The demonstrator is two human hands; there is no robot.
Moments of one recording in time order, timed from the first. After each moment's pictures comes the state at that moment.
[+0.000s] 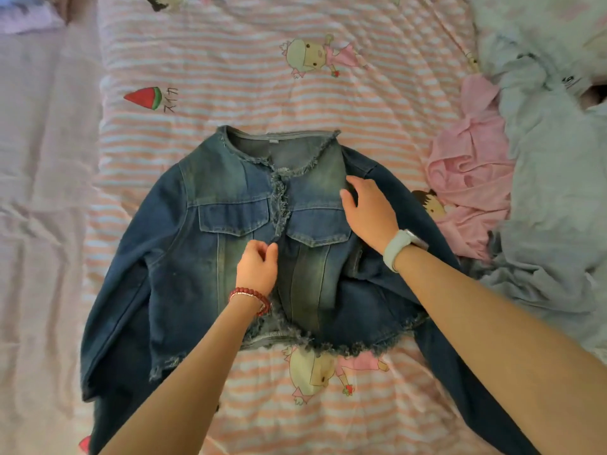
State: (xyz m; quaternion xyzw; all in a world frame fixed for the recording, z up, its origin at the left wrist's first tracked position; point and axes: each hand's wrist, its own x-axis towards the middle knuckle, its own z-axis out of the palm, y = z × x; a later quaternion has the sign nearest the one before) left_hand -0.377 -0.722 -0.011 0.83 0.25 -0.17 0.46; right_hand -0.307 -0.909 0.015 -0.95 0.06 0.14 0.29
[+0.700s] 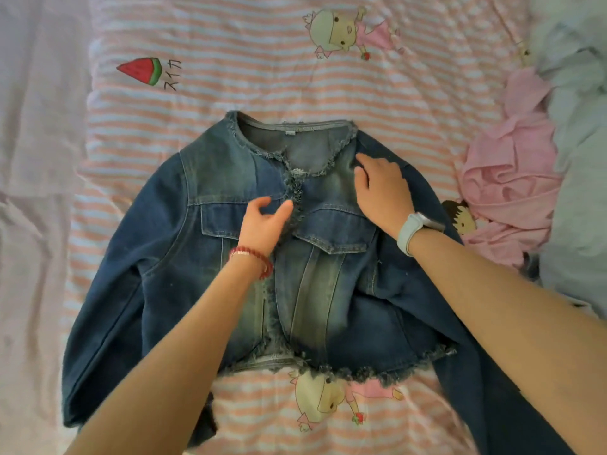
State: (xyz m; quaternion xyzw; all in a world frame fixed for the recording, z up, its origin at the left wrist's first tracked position) left_hand -0.301 -0.711 -0.021 0.70 0.33 -0.20 0.61; right_hand -0.250 -0.899 -0.013 -0.97 0.01 0.13 0.20
